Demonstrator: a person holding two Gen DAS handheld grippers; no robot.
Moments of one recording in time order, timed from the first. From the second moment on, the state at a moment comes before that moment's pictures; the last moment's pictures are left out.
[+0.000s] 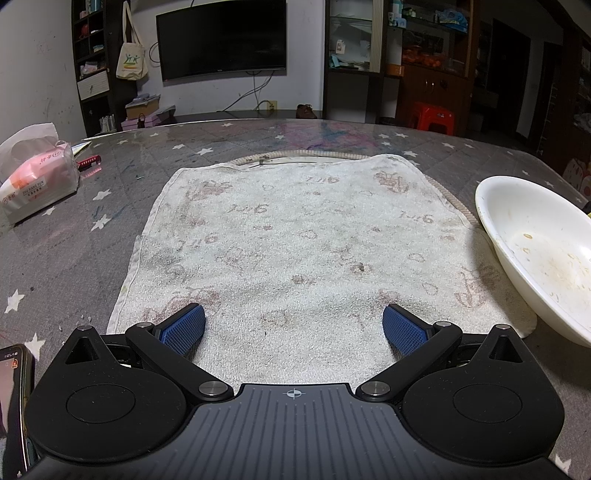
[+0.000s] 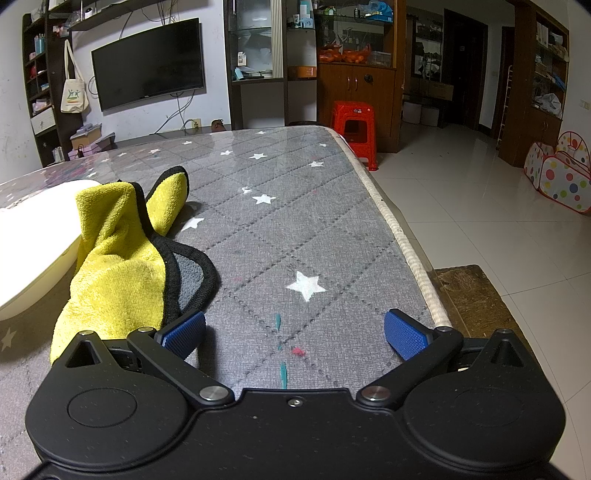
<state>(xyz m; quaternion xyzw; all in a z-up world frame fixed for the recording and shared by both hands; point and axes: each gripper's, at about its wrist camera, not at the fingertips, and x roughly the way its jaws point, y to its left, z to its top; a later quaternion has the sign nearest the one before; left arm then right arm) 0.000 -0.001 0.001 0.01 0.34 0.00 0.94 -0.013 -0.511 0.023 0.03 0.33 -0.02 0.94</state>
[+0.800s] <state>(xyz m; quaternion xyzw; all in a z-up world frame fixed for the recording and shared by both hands) -0.039 -0.034 0.046 -0.06 0.36 0.01 0.93 -0.030 -0.504 0.045 0.04 0.31 0.00 0.95</state>
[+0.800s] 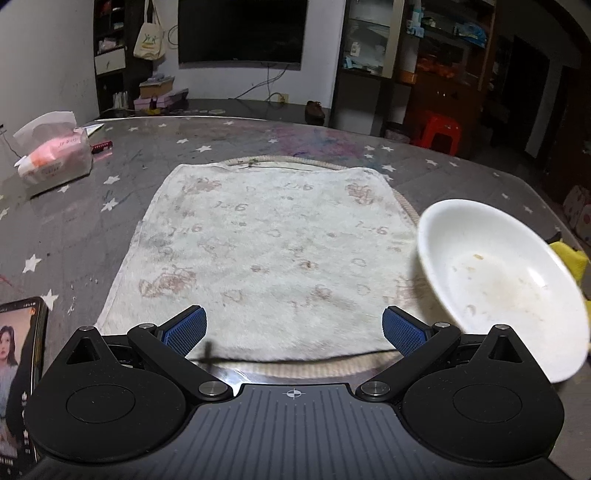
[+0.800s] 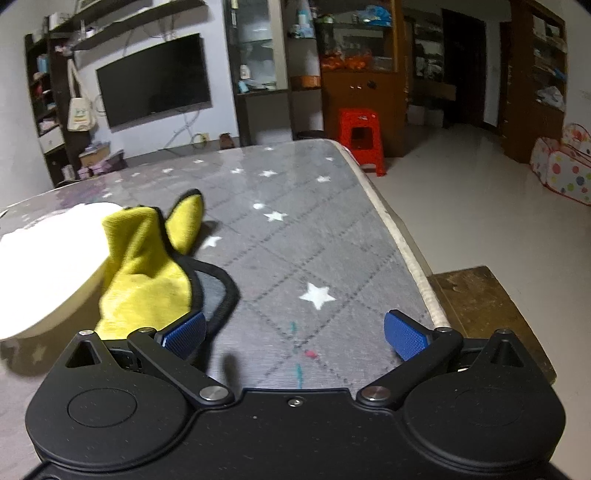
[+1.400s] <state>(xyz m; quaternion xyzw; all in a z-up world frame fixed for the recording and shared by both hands) -0.052 -0.079 0.057 -0.06 0.38 -0.04 0.92 -0.032 -0.449 0.070 0.02 0.31 0.14 0.94</state>
